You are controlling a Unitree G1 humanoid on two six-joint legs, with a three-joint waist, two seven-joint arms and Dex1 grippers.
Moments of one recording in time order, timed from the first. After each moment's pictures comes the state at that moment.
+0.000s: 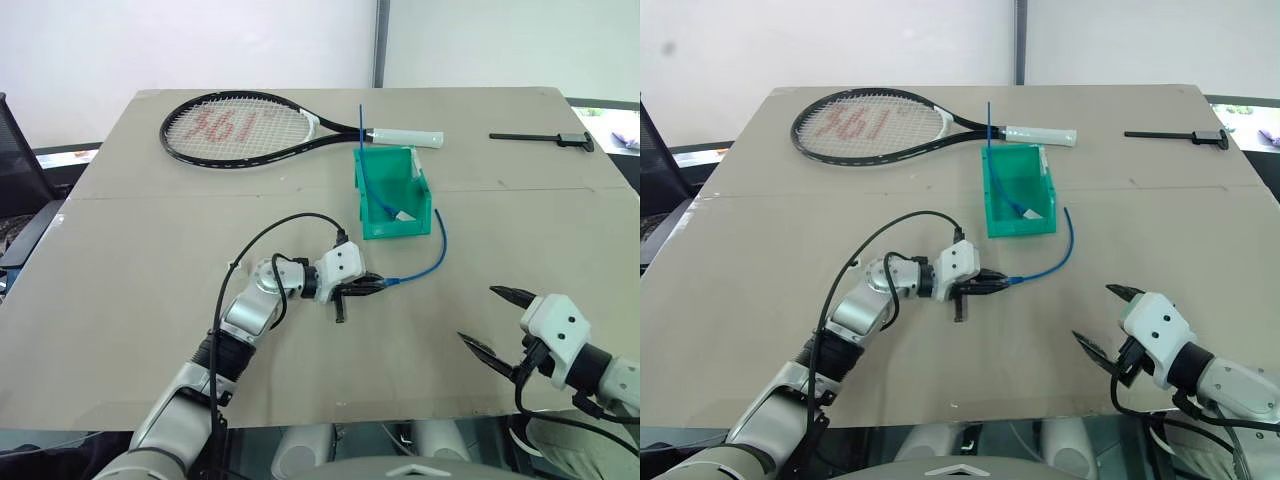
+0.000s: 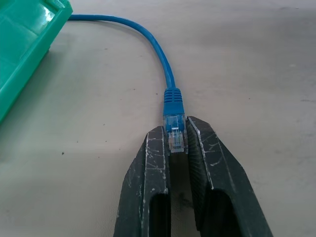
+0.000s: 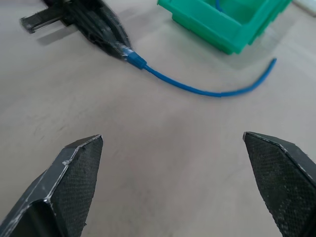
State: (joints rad) left arm -0.47 0.42 -0.36 0.22 -0.13 0.04 -1.10; right arm 0.43 -0.53 -0.26 -0.84 0.23 0.54 0.76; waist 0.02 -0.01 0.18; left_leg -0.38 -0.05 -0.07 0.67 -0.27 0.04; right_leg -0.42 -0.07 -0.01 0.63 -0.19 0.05
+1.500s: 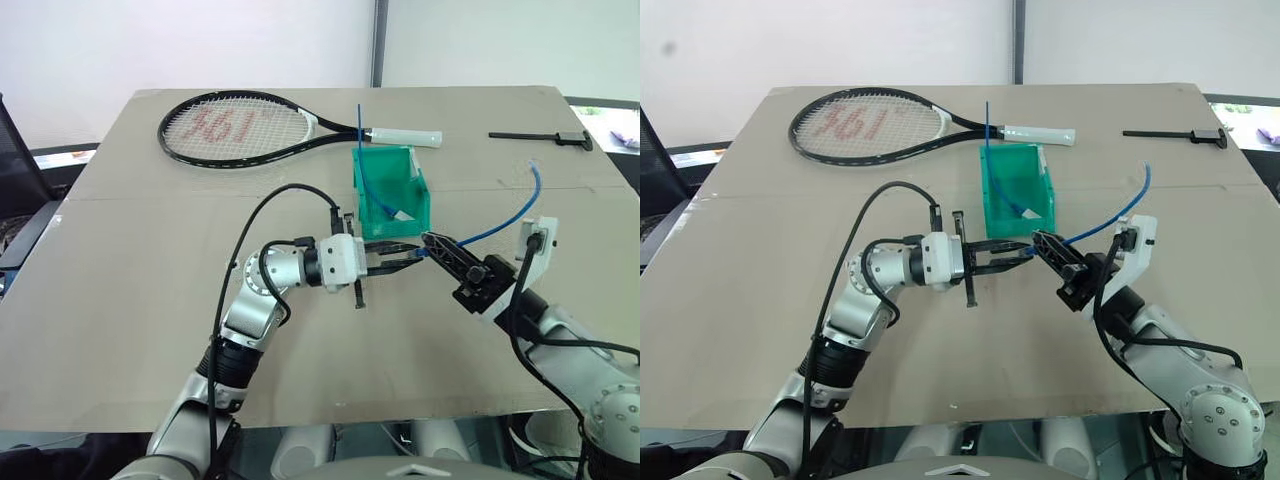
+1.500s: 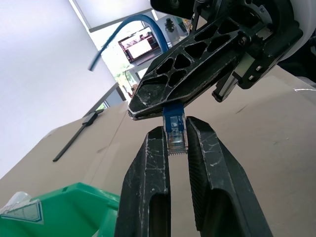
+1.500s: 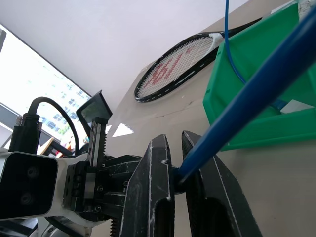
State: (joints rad) left arm -0.45 0.33 -0.27 -0.01 -0.20 -0.27 -1.05; right arm -0.01 -0.38 -0.14 -0.78 1.42 0.75 -0.17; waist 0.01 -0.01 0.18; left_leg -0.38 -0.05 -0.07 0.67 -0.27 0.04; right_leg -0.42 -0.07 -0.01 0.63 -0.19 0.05
